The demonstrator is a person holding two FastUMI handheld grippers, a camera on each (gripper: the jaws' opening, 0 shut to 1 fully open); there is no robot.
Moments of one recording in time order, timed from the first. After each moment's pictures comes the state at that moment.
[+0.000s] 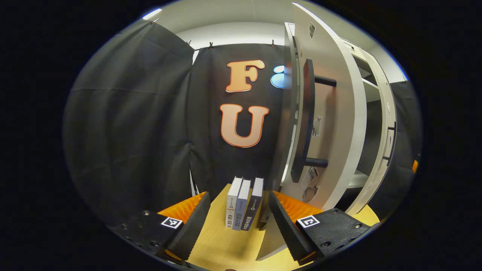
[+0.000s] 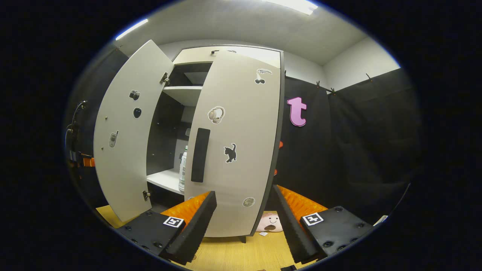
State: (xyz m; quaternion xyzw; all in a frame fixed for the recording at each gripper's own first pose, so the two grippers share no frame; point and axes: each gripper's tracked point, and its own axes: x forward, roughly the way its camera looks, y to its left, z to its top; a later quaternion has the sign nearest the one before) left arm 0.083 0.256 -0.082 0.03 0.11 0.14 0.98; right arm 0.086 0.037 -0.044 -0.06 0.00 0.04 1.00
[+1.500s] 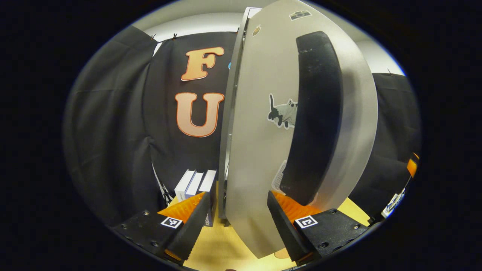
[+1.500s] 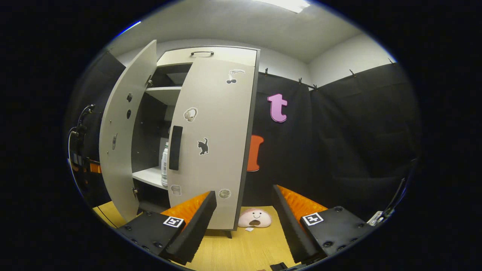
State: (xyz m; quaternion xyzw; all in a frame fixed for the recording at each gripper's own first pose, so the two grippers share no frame) left arm 0.138 0.138 -0.113 0.02 0.16 0.02 0.99; right arm 0.062 -0.035 -0.056 -0.05 0.00 -0.01 1.00
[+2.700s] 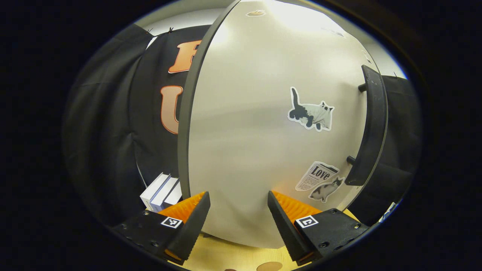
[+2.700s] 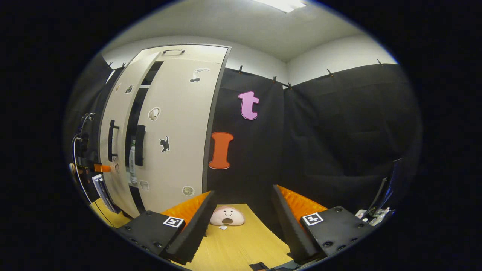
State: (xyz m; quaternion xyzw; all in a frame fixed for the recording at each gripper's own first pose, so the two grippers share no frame) left arm 0.236 0.094 -0.145 0.00 0.16 0.02 0.99; right arm 0.053 -0.113 -0.051 -0.04 0.00 -0.11 0.99
